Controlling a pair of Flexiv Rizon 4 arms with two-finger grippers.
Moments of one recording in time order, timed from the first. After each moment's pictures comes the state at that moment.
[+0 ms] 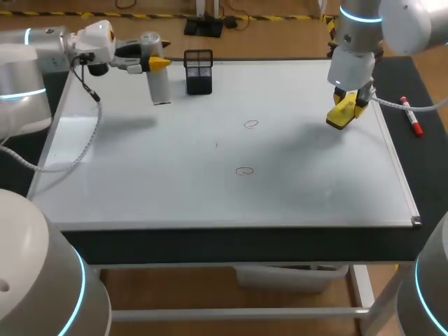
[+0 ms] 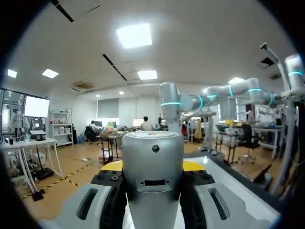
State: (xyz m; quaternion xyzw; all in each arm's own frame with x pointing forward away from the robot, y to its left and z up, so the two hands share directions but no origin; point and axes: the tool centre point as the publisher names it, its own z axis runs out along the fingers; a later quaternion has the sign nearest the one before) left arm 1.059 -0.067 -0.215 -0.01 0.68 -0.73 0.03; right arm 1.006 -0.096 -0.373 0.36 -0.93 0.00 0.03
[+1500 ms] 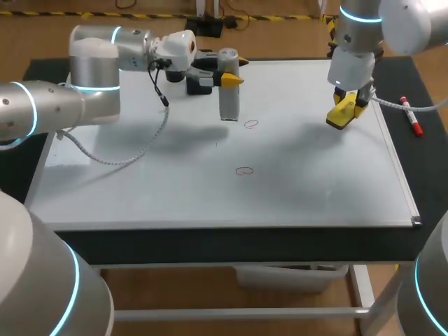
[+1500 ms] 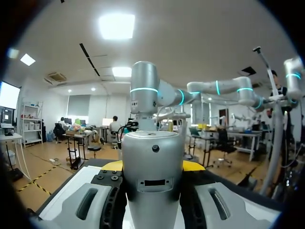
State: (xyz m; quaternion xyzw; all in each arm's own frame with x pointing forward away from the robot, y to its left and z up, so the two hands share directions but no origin) left arm 1.013 -0.242 -0.234 0.07 0.68 -0.73 -0.09; right arm 1.006 -0.096 -0.373 0.36 -0.93 0.00 0.03
